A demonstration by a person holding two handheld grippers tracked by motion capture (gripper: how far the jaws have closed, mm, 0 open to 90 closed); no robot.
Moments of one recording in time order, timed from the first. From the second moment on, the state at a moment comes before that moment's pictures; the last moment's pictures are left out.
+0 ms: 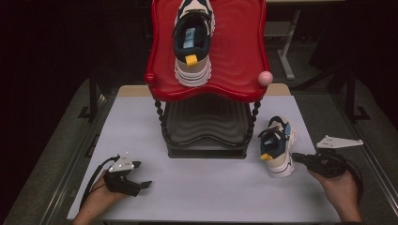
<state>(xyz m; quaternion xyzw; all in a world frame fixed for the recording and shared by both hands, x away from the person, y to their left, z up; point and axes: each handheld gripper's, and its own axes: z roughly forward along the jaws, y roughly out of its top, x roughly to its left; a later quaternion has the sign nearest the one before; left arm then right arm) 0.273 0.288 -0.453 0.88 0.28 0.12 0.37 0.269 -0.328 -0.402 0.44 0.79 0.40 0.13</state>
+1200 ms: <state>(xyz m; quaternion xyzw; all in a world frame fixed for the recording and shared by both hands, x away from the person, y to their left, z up) 0.273 0.288 -0.453 0.88 0.28 0.12 0.37 0.311 -0.350 -0.438 0.49 0.78 0.37 0.11</state>
